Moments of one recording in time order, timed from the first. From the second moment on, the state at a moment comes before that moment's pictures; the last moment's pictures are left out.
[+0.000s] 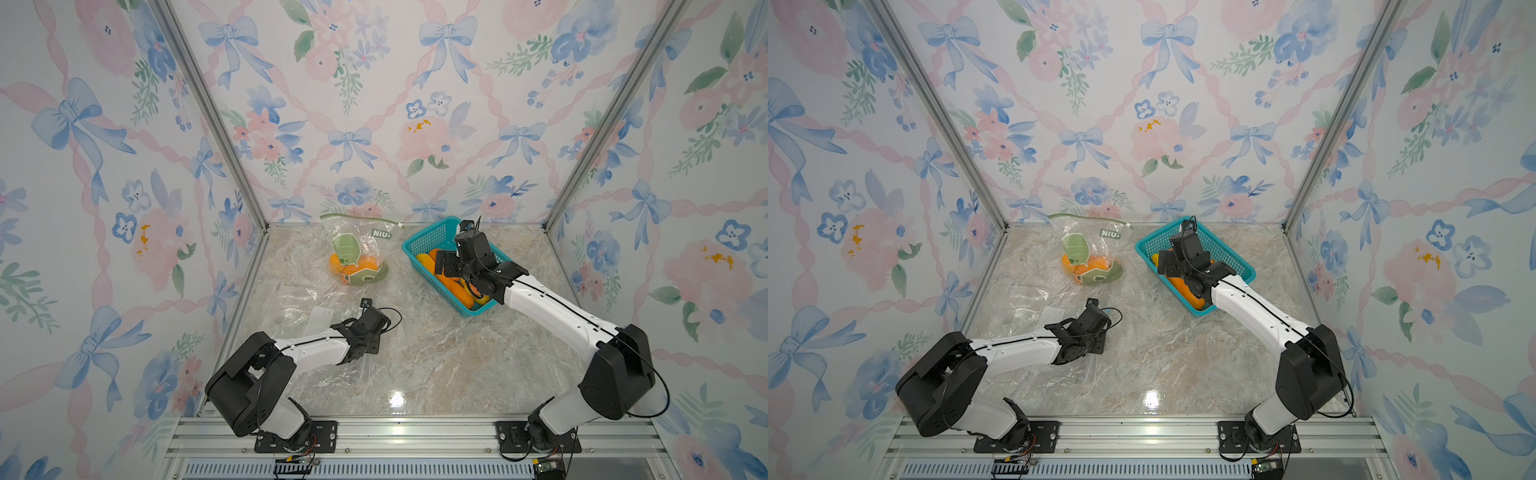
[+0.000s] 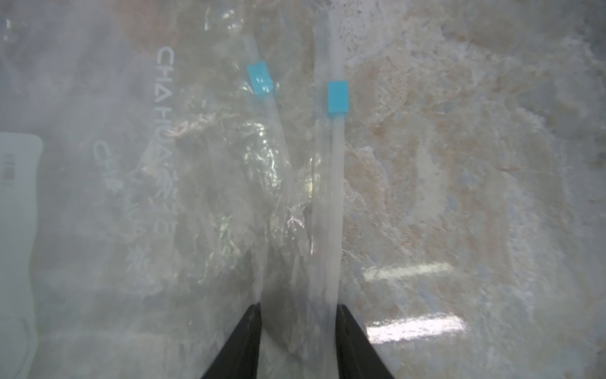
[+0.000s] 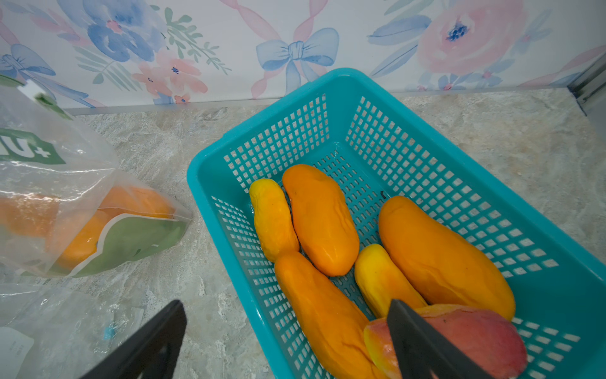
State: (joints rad) left arm -0.71 1.48 0.64 -0.26 -0.33 -0.51; right arm 0.57 1.56 1.30 -0.41 0.32 0.39
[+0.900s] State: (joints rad) left arm -0.68 1.36 0.82 -0.28 -0.12 -0.51; right arm 0.57 1.56 1.21 -0.41 0.23 0.47
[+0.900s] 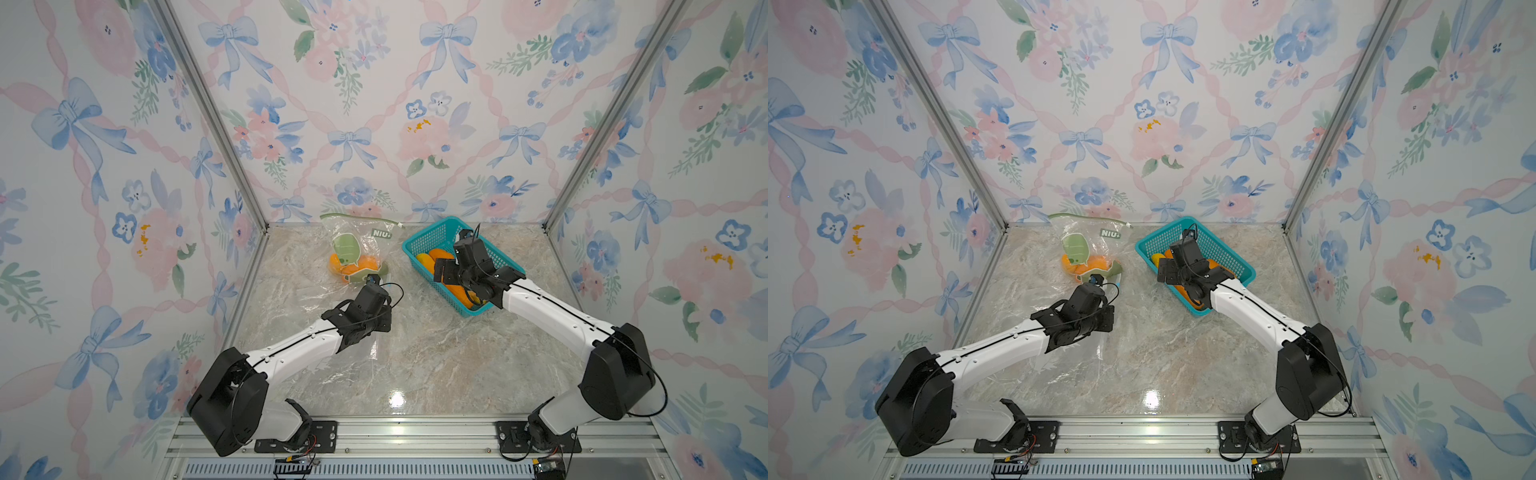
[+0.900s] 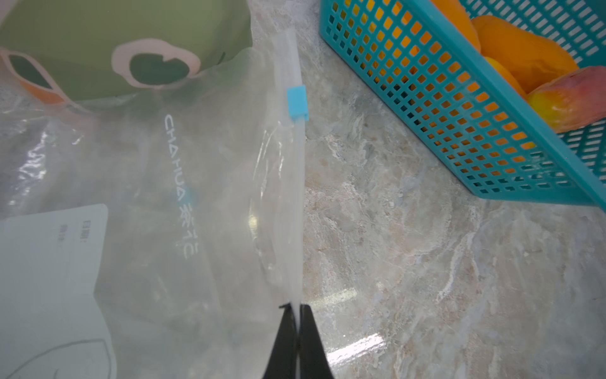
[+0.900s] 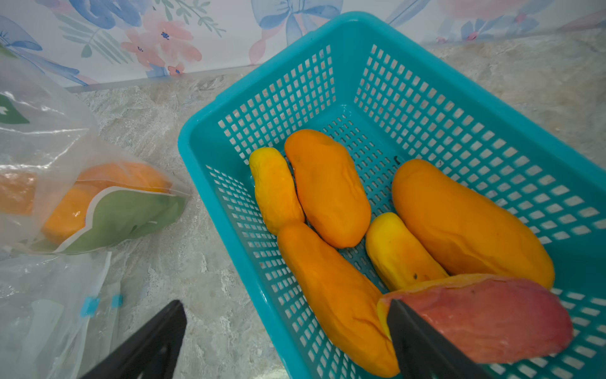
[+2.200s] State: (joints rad) left arm -0.65 1.42 0.92 -0.22 0.11 -0.47; right arm 0.63 1.71 1.10 -0.08 -0.27 0.78
